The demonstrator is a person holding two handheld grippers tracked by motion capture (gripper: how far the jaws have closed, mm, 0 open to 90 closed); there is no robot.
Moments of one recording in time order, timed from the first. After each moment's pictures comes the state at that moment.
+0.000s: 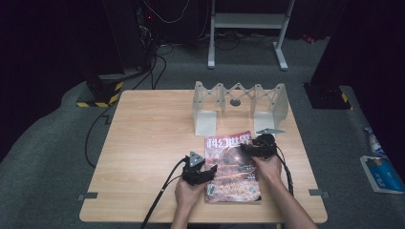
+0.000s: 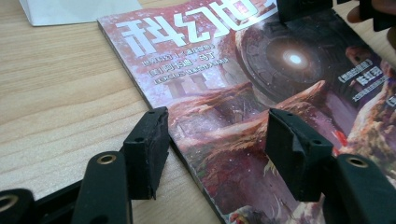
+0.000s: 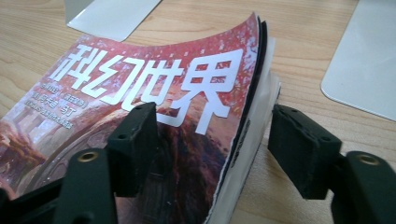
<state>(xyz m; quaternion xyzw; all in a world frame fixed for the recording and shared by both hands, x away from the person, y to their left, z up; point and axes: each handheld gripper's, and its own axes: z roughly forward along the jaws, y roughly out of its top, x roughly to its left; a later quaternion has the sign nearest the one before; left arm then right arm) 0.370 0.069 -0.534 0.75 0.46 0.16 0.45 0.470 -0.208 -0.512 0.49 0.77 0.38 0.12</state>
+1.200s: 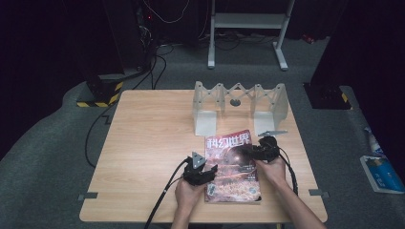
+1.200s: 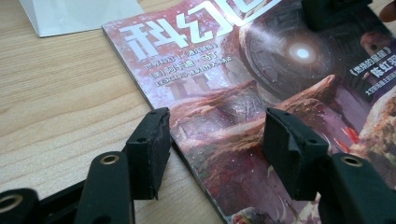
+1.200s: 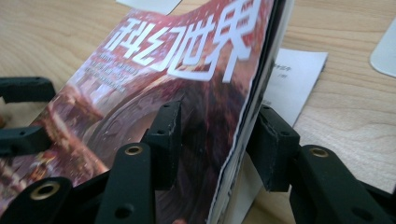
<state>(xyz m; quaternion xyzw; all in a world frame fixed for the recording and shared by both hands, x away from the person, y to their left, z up) 0.368 0.064 -0.535 0.76 0.45 0.18 0.43 0.458 -0.216 -0.505 0.46 0.80 0.39 0.05</state>
